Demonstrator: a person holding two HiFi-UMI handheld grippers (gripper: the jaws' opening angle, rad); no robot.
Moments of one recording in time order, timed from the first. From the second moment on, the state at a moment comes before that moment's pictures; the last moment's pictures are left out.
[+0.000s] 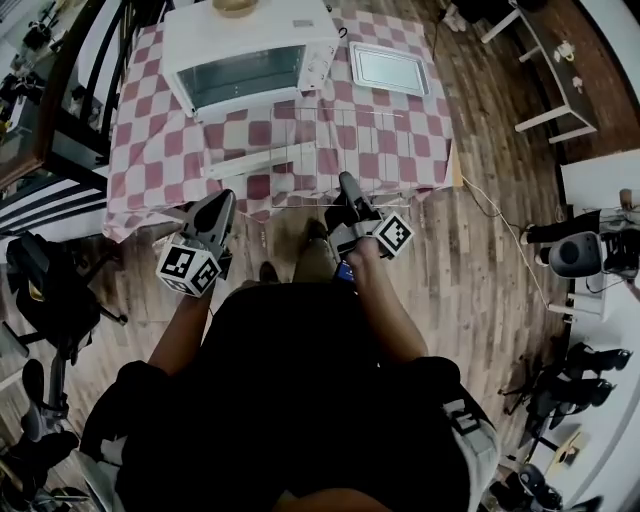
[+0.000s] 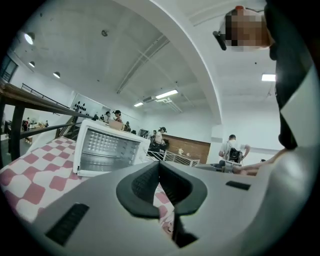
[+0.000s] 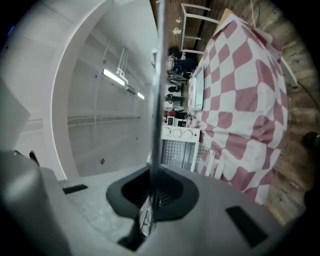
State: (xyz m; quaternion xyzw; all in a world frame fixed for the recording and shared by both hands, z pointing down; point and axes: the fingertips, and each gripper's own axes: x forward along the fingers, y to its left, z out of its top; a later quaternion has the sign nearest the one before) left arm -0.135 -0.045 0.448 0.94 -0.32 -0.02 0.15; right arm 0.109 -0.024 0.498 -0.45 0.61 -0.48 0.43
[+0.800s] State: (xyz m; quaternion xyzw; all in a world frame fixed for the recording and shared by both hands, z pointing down) left arm 0.092 -0.098 0.483 0.93 -0.31 0.04 0.19; right arm 0.347 -0.048 0.566 -0.48 0.56 -0.51 0.44
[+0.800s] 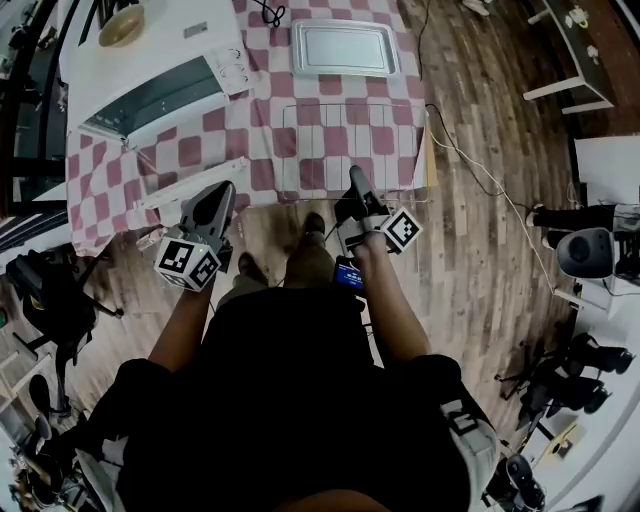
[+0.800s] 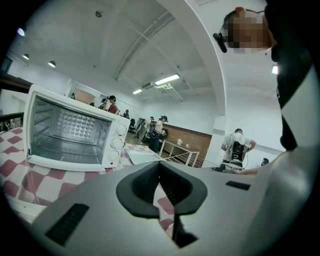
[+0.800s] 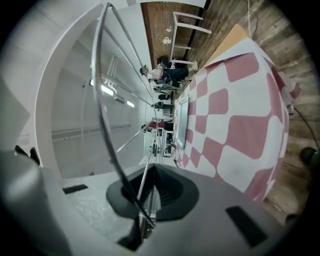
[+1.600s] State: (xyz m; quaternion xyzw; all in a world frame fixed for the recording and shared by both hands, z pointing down) left arm 0.195 -0.137 0.539 0.90 -0.37 0.09 0.22; right arm 0.415 -0.140 0.673 -0.44 0.52 -0.61 0.41
